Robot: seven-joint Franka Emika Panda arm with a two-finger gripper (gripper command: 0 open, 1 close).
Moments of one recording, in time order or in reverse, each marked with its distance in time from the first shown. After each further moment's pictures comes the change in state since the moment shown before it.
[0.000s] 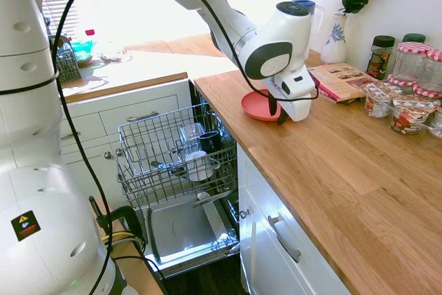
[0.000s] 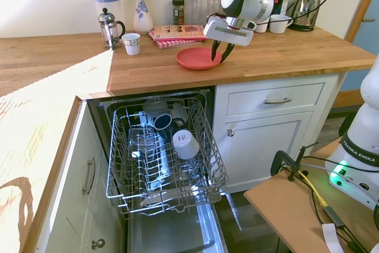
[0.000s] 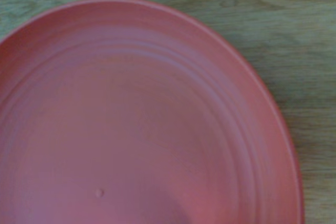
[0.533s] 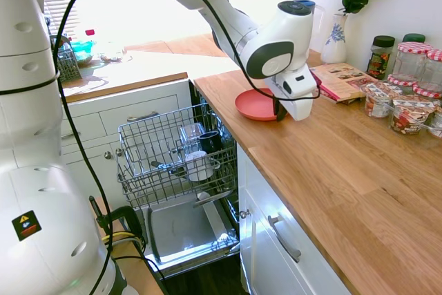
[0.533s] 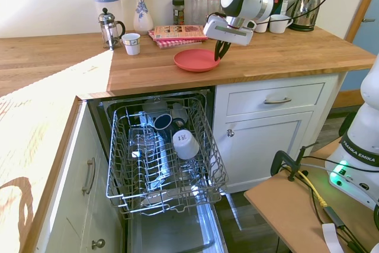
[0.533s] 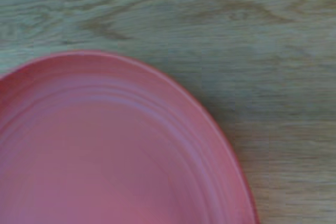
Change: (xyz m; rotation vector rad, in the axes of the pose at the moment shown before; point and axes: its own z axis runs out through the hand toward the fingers) arm -0.007 -0.008 -0.002 0.022 0.004 -0.017
